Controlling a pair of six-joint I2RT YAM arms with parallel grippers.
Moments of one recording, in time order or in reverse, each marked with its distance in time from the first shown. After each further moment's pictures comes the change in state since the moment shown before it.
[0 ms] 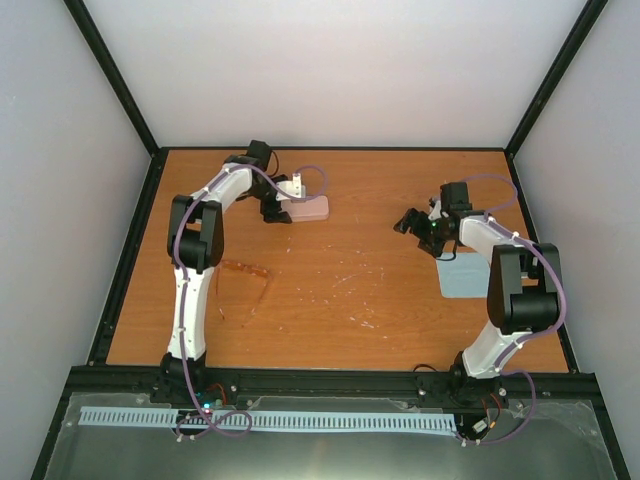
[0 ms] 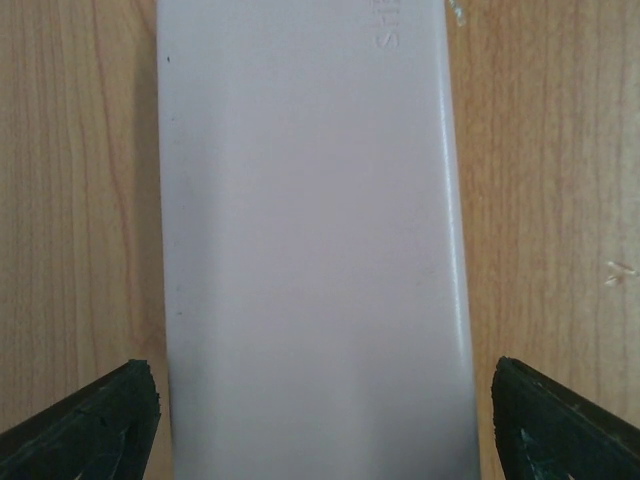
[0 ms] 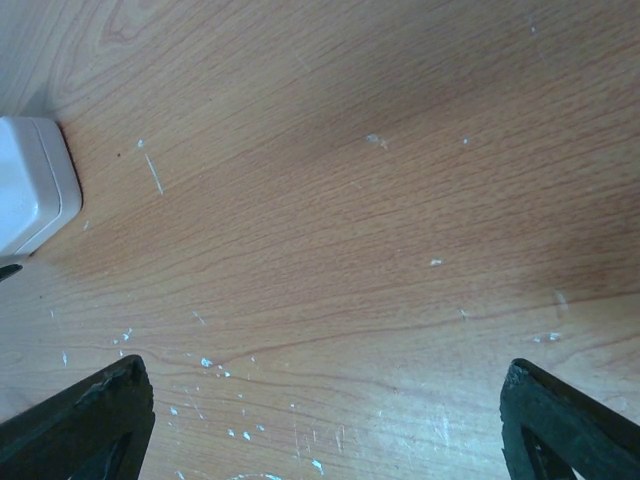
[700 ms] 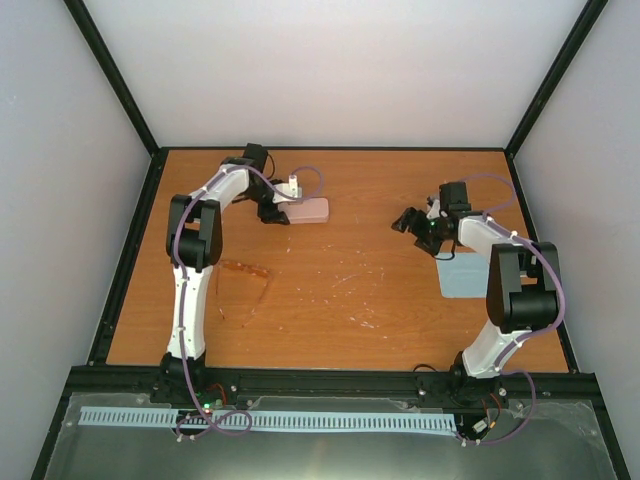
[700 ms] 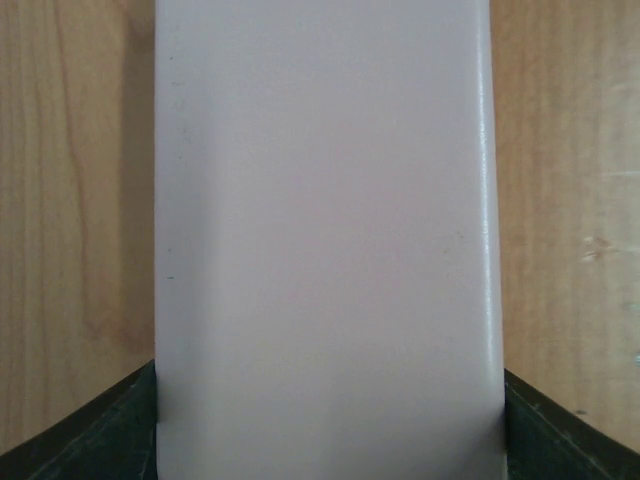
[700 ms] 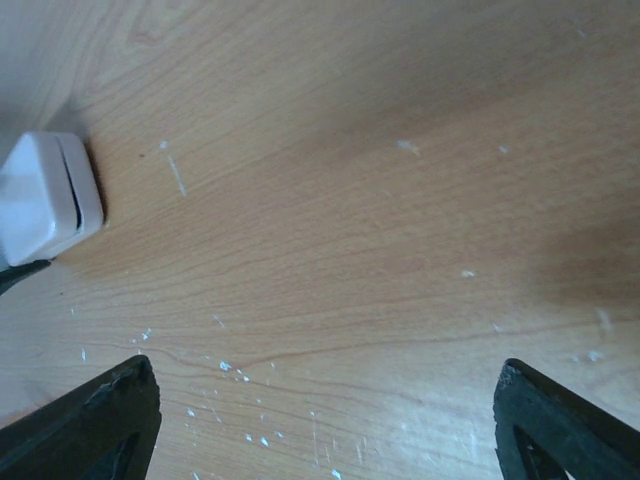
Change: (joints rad) left arm 0.024 0.017 -0.014 0.003 0.029 0.013; right arm 0.006 0.016 0.000 0.024 -0.028 0.014
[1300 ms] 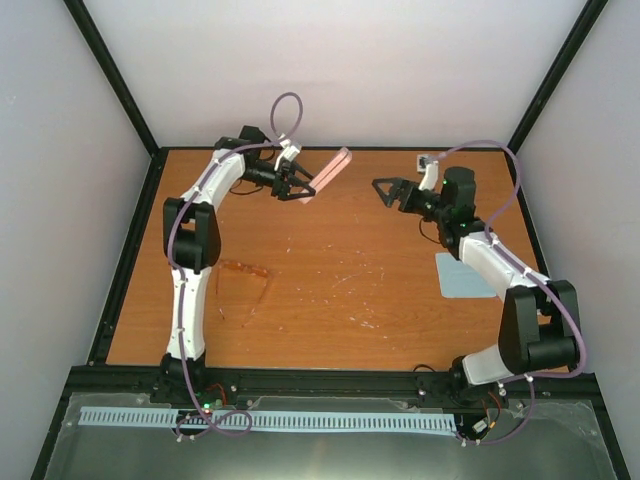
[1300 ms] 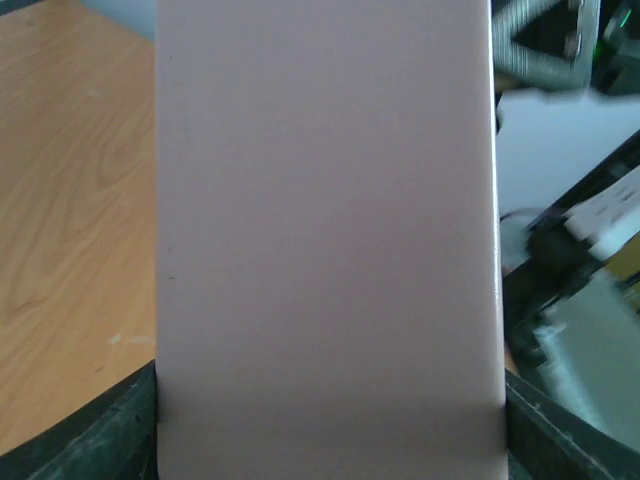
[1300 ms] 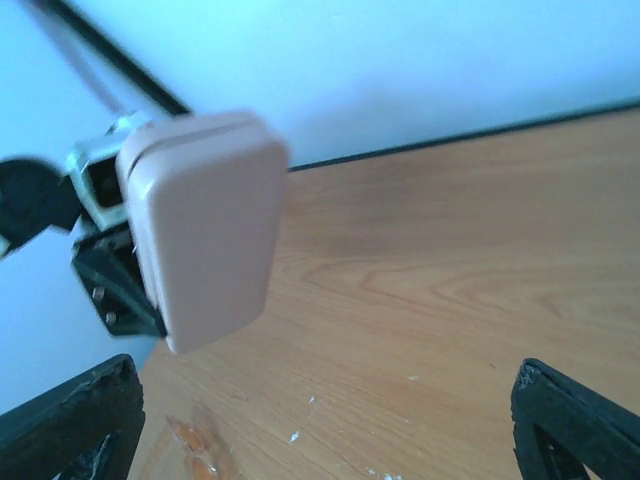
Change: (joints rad) left arm 0.000 -0.024 0.206 -0.286 0.819 -0.433; right arm 0.081 -0.242 -0.105 0.596 -0.161 -0.002
